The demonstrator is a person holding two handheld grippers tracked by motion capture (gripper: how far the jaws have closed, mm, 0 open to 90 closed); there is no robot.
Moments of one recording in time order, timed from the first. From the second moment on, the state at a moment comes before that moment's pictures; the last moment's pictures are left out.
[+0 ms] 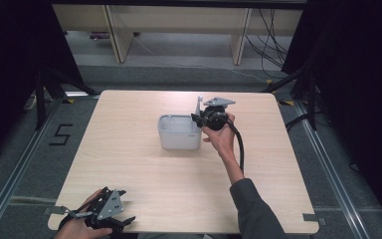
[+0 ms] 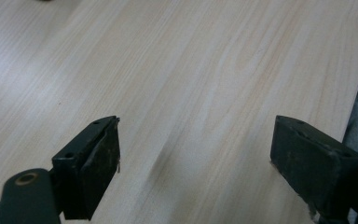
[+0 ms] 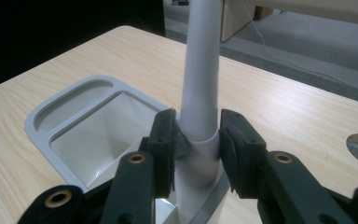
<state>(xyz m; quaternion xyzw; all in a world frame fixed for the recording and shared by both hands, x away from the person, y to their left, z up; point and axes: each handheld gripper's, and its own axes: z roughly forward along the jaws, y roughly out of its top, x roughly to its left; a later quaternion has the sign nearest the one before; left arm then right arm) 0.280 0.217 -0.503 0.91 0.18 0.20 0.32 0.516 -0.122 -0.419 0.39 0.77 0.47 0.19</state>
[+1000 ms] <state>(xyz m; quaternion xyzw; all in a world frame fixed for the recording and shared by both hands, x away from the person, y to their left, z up) 0.280 0.216 -0.503 0.91 0.18 0.20 0.32 0.502 -0.144 -0.409 0.42 0.73 0.51 0.18</state>
